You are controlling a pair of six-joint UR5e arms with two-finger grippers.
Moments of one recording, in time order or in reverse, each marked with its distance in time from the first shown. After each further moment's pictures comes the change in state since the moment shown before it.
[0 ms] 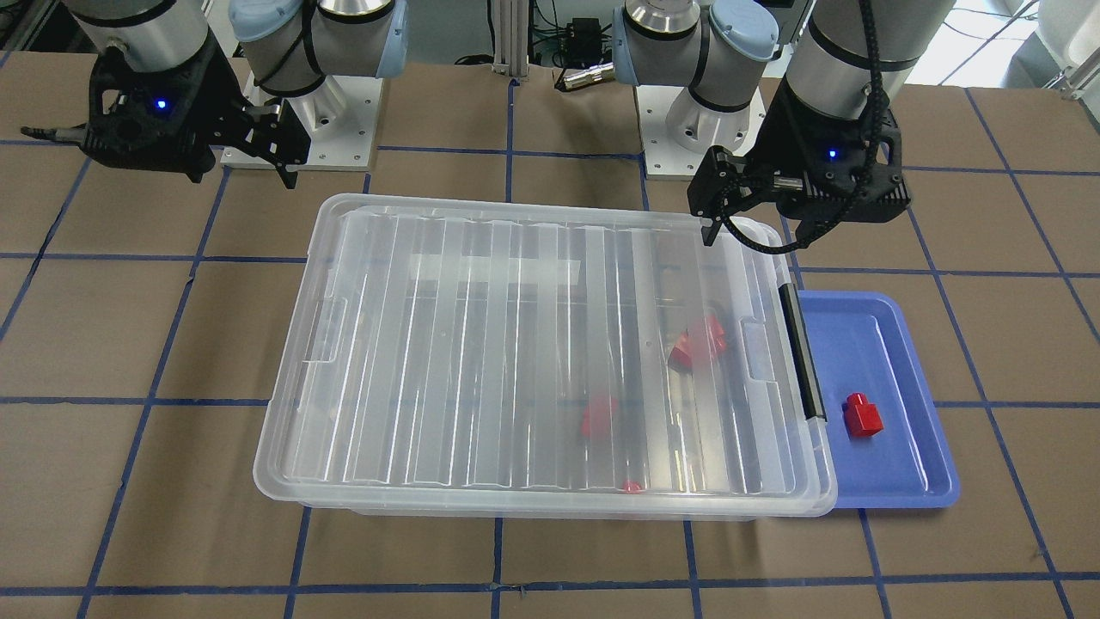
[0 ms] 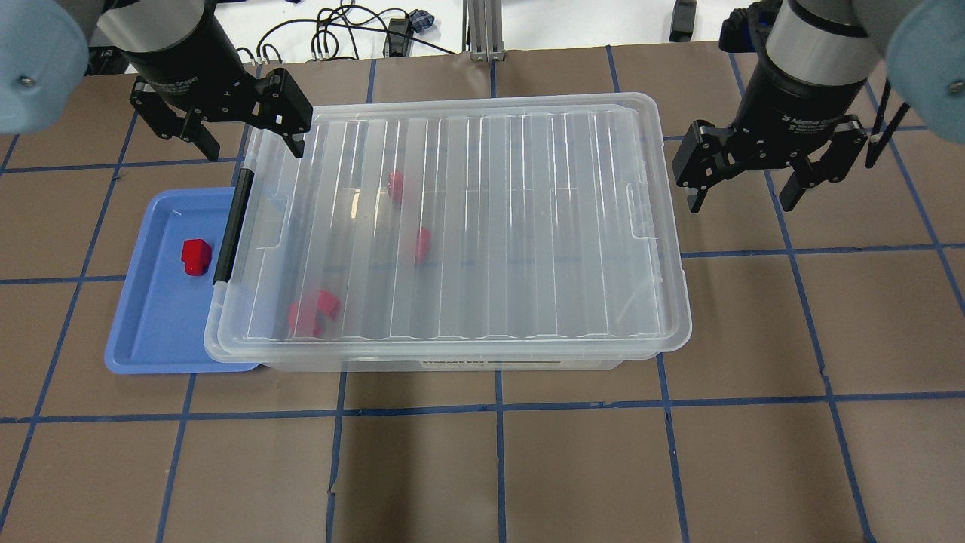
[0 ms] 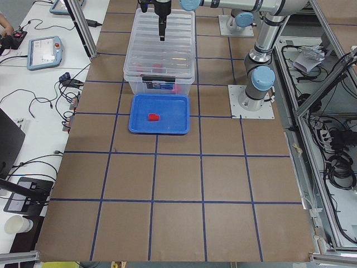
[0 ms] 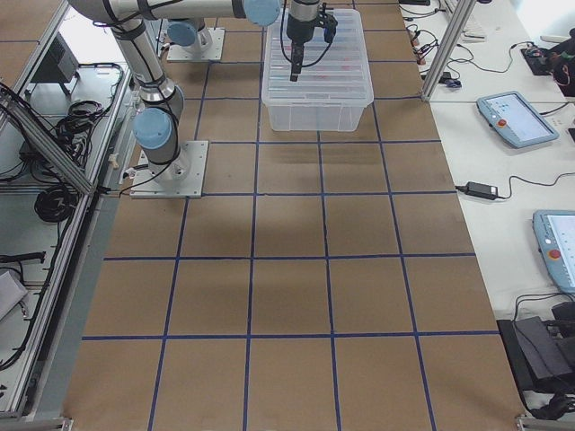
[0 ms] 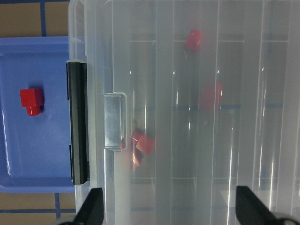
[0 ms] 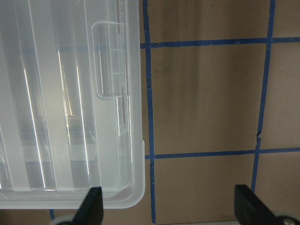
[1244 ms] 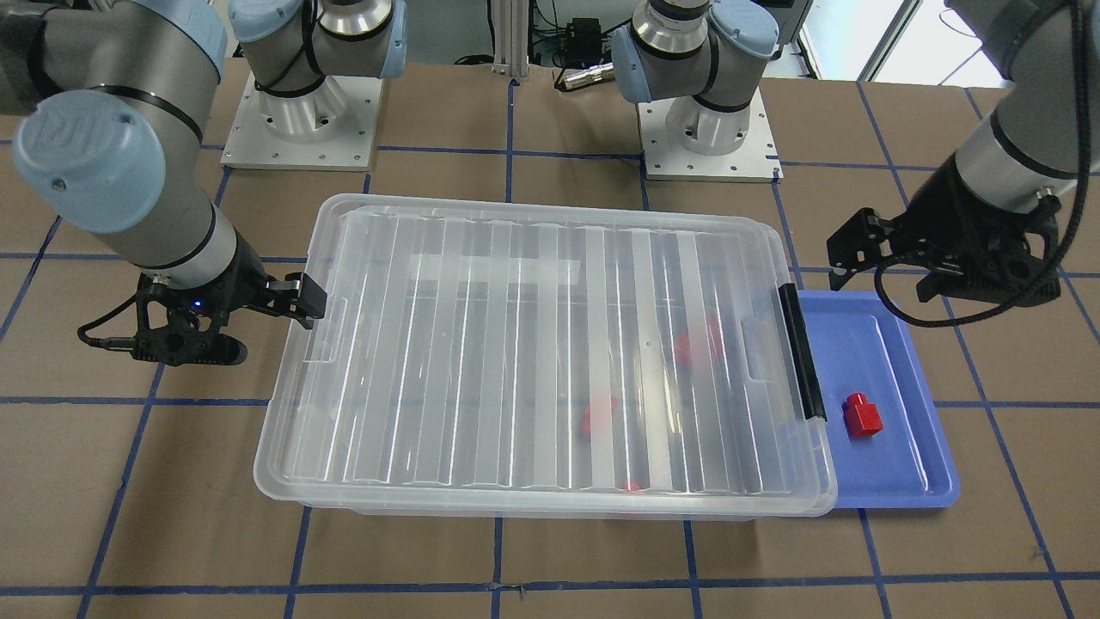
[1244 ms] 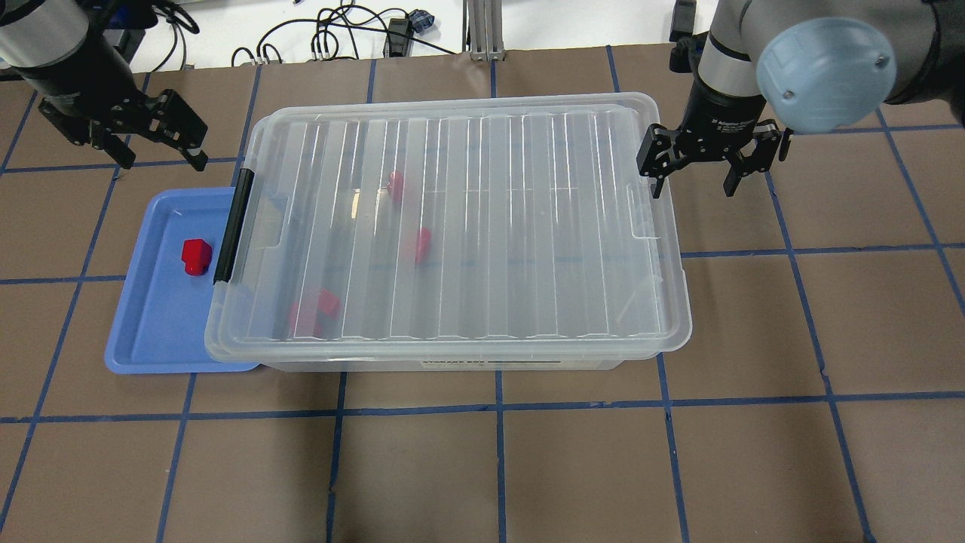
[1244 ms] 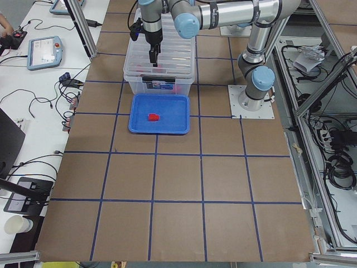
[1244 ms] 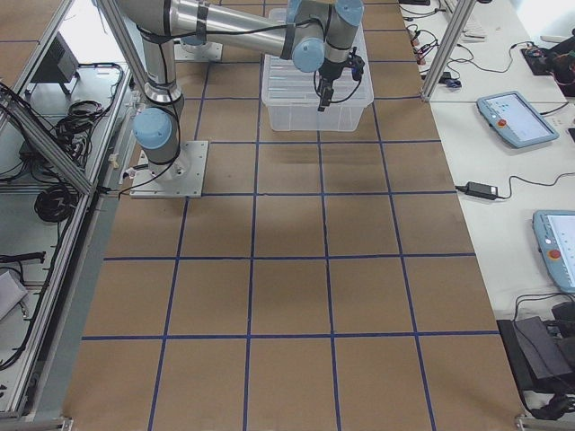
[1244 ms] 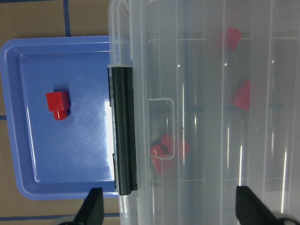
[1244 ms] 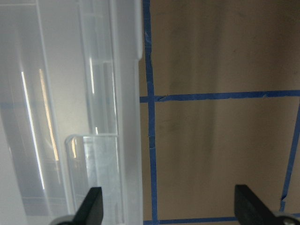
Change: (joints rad) left arm 0.308 -0.087 -0.043 0.039 -0.019 0.429; right arm 0.000 0.244 0.000 -0.227 0.006 -0.001
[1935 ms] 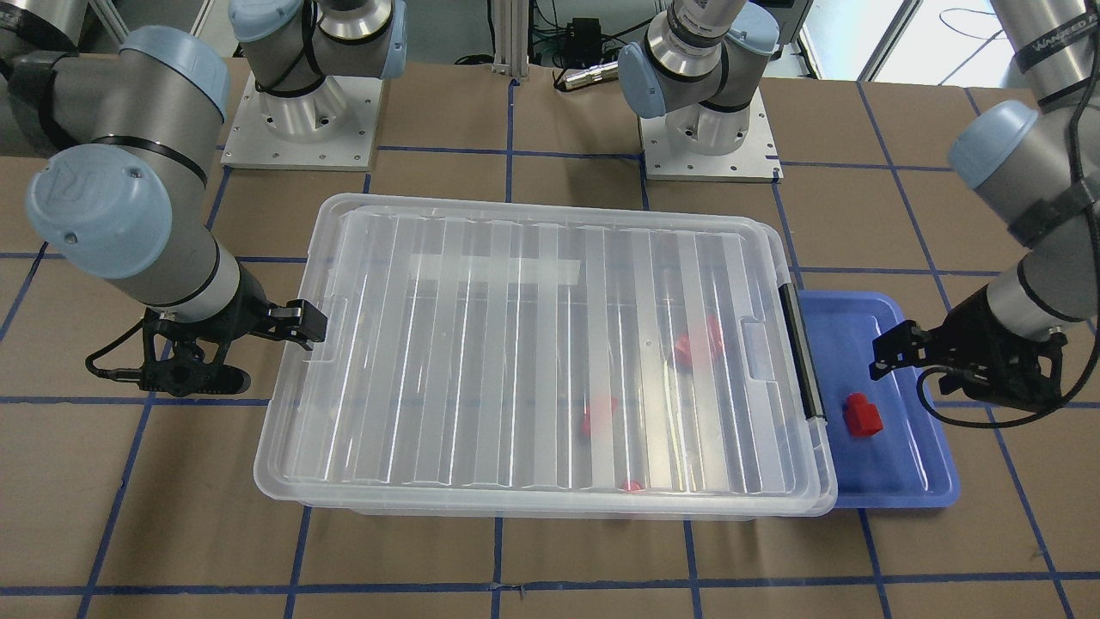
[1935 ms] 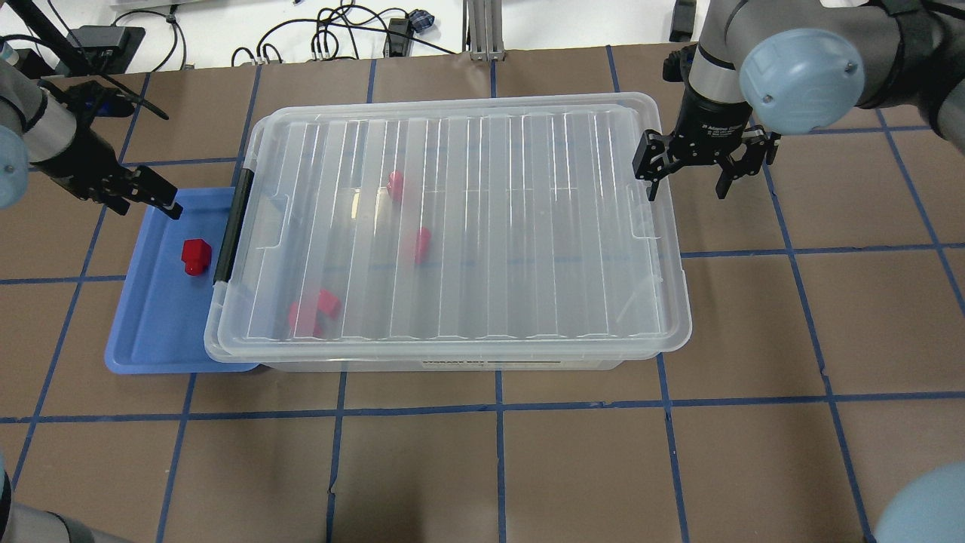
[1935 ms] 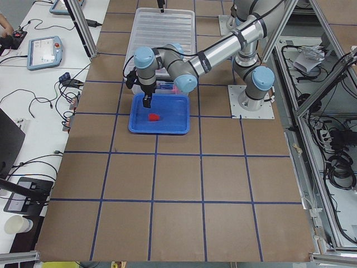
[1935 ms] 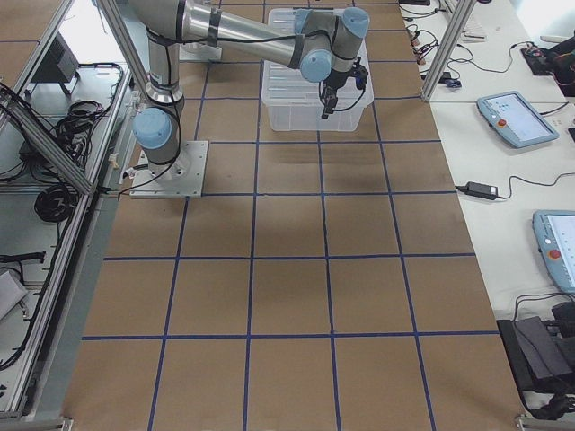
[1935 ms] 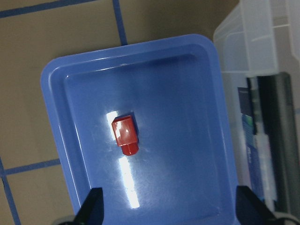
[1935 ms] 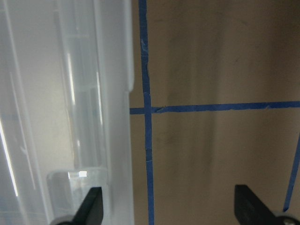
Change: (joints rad) left arm 0.168 -0.171 -0.209 0.402 -0.064 0.196; right arm -0.007 0.040 -0.006 -0.029 -0.010 -0.010
